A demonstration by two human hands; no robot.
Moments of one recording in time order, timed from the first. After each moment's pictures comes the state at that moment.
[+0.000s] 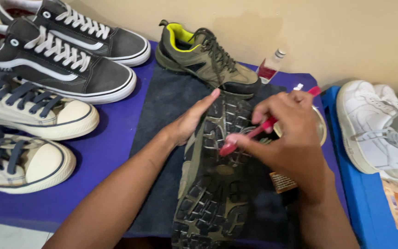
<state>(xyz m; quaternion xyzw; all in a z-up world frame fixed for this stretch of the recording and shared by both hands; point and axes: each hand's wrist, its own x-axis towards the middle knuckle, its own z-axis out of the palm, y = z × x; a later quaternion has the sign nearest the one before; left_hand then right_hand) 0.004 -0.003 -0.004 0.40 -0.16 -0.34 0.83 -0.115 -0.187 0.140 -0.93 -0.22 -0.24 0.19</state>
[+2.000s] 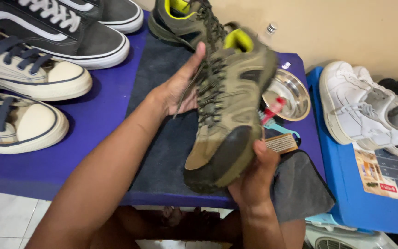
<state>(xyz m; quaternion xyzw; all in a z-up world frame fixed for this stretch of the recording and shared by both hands) -0.022 0.018 0.049 0.36 -0.10 -0.42 0.83 -0.213 -0.130 0.030 -0.39 -0.01 -0.11 0.92</state>
